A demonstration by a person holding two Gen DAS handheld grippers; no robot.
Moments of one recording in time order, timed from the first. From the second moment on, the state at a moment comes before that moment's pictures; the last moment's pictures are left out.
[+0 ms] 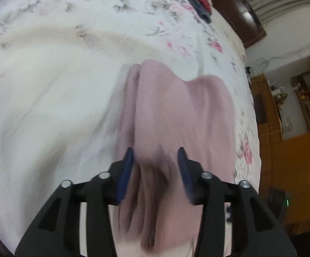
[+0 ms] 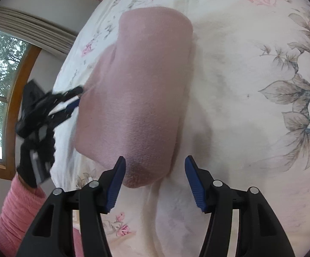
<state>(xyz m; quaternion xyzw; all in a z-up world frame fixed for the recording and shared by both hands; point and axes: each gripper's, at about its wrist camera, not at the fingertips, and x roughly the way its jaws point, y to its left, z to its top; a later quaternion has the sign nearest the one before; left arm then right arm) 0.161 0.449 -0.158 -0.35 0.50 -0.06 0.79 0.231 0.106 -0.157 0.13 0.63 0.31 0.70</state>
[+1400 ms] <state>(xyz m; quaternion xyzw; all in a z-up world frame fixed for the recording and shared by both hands) 0.163 0.466 -0.149 -0.30 0.51 -0.01 0.81 0.244 0.115 -0.156 0.10 0.62 0.30 0.72</state>
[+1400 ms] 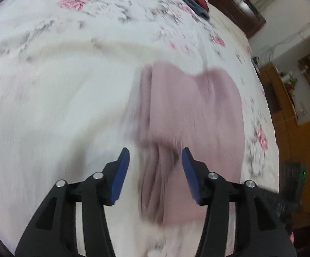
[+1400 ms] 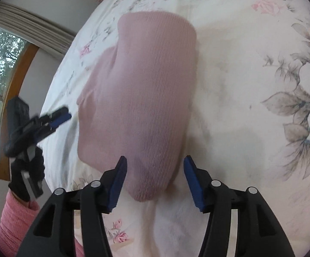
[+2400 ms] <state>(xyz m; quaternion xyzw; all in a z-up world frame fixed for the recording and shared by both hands) 0.192 0.461 -0.214 -0.41 0.52 -0.10 0.74 0.278 0.116 -0.162 0.15 0.61 0.32 0.71</state>
